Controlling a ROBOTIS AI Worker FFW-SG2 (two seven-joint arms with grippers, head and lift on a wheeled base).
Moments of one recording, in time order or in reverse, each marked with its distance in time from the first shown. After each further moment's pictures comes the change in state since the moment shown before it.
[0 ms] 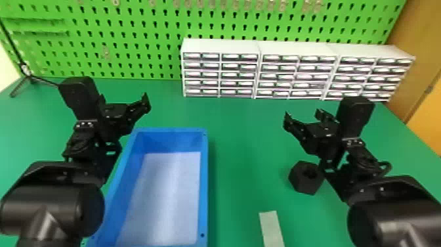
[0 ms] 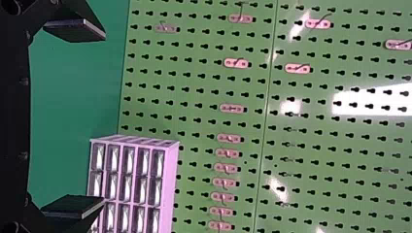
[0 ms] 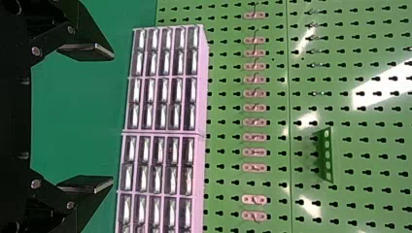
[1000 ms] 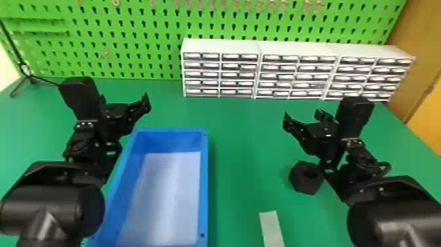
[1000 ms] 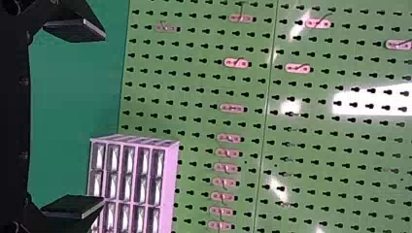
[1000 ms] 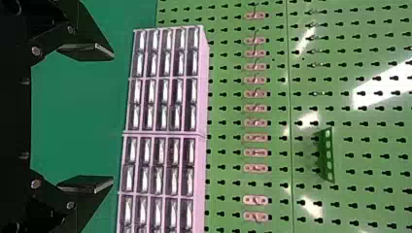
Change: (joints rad) left arm 0.000 0.000 -0.001 0.000 0.002 0.000 0.000; right arm 0.001 0.002 0.000 -0.001 -0.004 0.004 -0.001
